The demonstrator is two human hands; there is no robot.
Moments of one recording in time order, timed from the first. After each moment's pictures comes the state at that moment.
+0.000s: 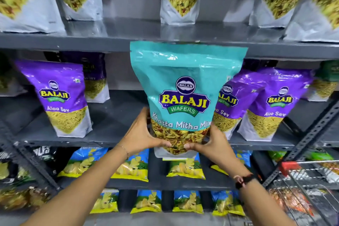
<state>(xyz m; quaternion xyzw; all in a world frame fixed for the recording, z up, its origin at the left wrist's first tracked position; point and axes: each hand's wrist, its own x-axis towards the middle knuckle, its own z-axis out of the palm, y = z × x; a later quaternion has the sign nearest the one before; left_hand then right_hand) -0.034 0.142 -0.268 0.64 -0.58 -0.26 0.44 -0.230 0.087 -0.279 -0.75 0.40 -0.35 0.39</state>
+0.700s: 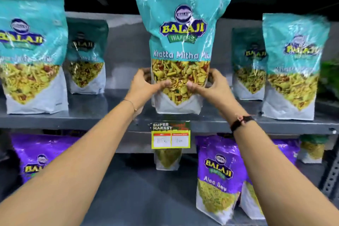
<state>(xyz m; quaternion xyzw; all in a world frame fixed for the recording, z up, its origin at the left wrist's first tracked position) -0.017 0.032 -0.034 0.48 -0.54 -0.20 0.66 -0.194 -0.025 -0.034 -0.73 0.30 -0.55 0.29</state>
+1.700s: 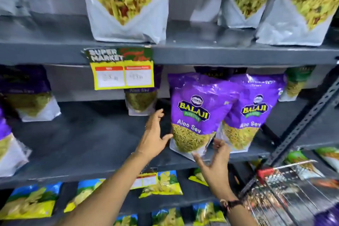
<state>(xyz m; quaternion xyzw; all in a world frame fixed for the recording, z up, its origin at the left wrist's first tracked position) -0.114 -0.018 -0.321 0.61 -0.64 -0.20 0.43 -0.293 -0.010 -0.375 -0.64 0.52 -0.51 0.26</state>
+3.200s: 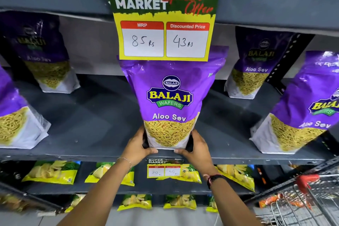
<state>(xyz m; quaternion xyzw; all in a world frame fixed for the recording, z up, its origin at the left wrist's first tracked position) 0.000 0.000 -0.437 0.67 -0.47 -0.39 0.42 -0.189 -0.062 -0.441 -0.74 0.48 -0.29 0.37</state>
